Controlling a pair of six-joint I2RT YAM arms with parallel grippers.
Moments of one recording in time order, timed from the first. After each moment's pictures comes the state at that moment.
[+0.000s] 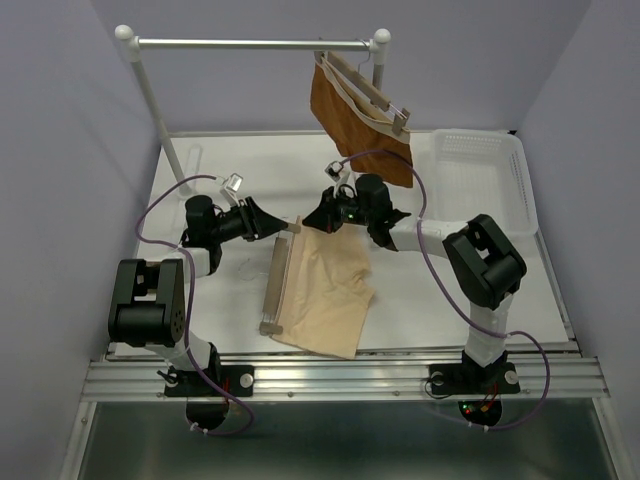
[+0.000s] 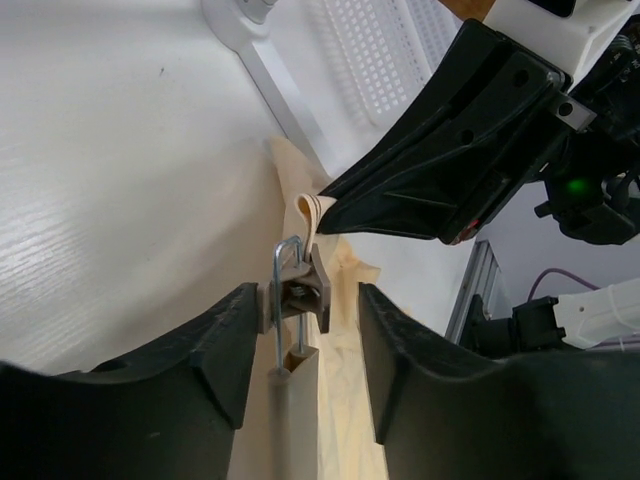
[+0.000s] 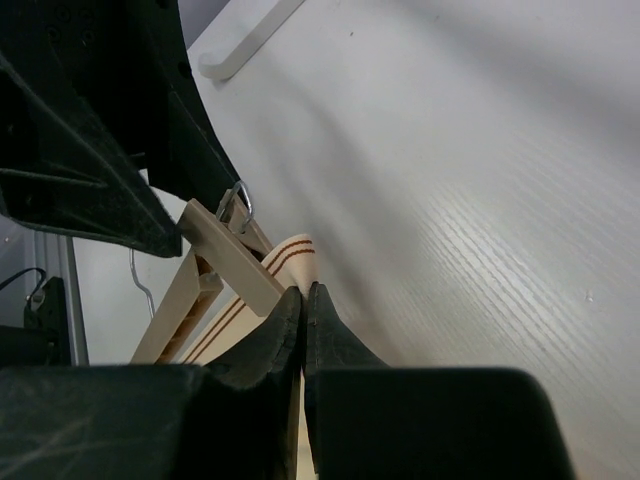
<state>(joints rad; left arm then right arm) -0.03 1.54 0.60 0.65 0.95 -0.66 0.61 1.92 1.15 0.51 -0.56 0.38</state>
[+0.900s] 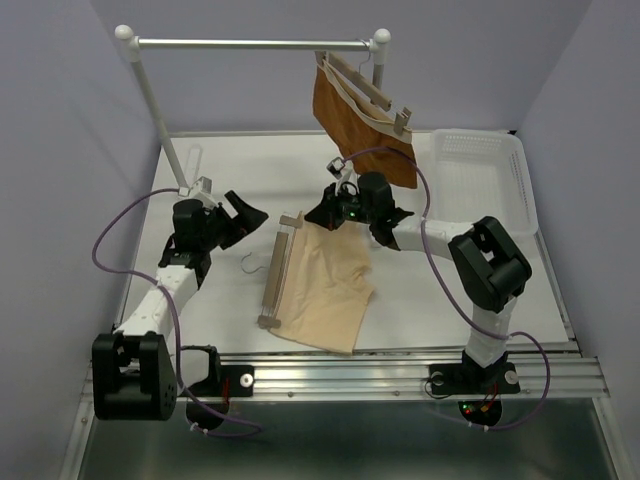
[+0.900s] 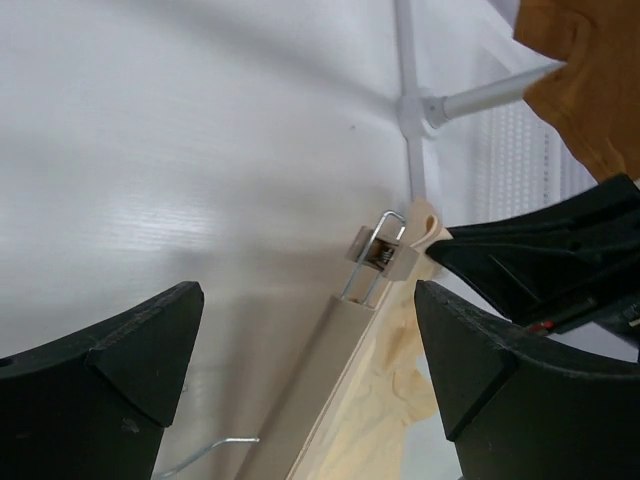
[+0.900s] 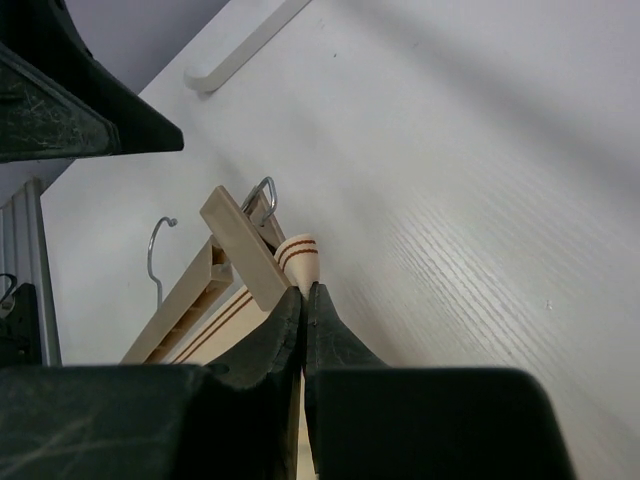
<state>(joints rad) -0.04 1.18 0.62 0.10 0.42 -0.68 0.61 1.89 1.15 0.49 -0.54 0.33</state>
